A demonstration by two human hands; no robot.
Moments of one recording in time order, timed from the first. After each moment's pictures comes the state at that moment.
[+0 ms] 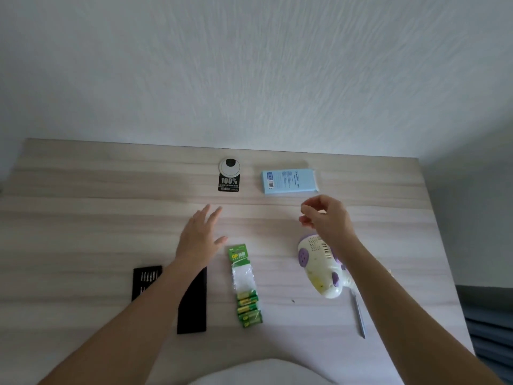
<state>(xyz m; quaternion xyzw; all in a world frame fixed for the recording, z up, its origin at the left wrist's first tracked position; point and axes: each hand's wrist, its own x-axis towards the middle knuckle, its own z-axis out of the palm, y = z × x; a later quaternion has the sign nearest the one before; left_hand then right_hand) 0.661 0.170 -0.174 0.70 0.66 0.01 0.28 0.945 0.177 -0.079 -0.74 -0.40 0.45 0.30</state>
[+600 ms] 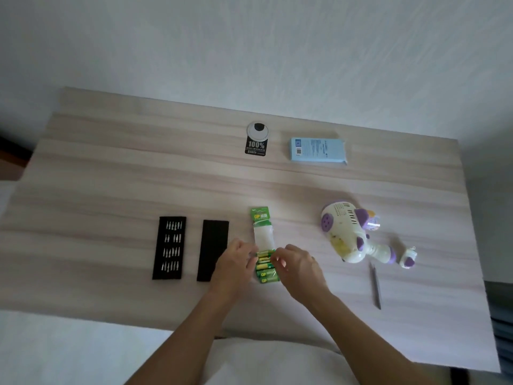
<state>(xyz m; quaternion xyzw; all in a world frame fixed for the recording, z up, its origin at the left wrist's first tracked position) 0.693 0.013 -0.184 0.63 0.67 0.13 0.37 0.862 0.024 -0.155 -0.63 -0.71 0.31 0.00</state>
